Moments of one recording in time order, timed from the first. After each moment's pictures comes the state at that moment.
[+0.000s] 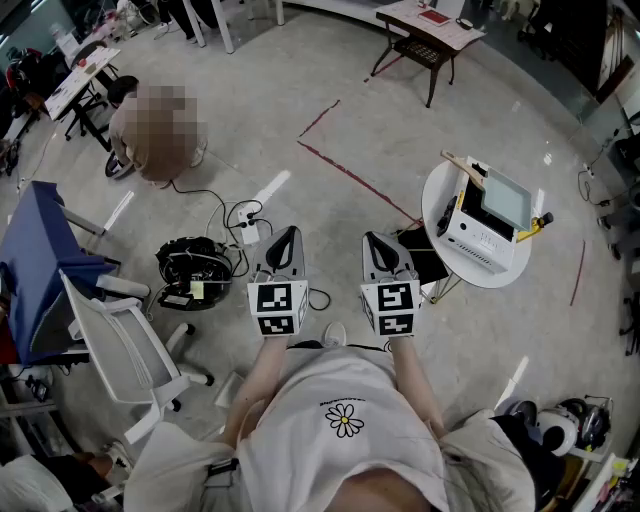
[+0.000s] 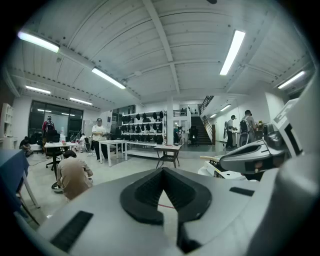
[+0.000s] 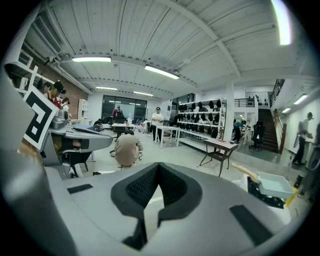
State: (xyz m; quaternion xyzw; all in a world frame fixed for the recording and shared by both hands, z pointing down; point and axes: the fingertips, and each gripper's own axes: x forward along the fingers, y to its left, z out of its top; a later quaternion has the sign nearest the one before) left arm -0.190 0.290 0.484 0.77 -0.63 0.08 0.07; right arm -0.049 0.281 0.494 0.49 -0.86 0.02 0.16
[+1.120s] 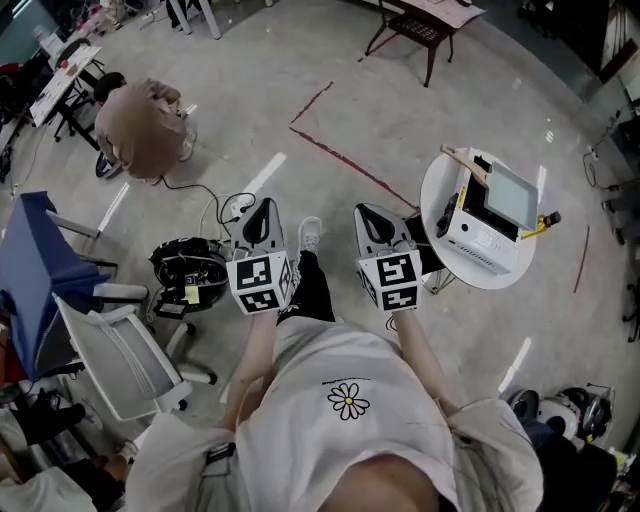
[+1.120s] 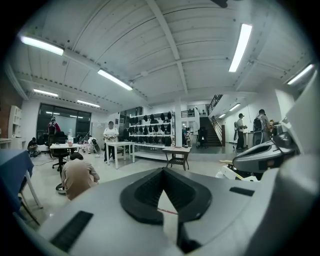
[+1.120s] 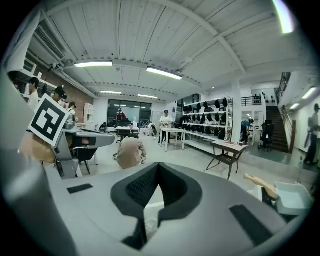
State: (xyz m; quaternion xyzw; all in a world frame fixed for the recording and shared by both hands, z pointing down) left arm -0.219 0.195 0.484 0.74 -0.67 0.07 0.06; right arm -0.053 0.189 0.496 0.45 -0.88 0.02 0.15
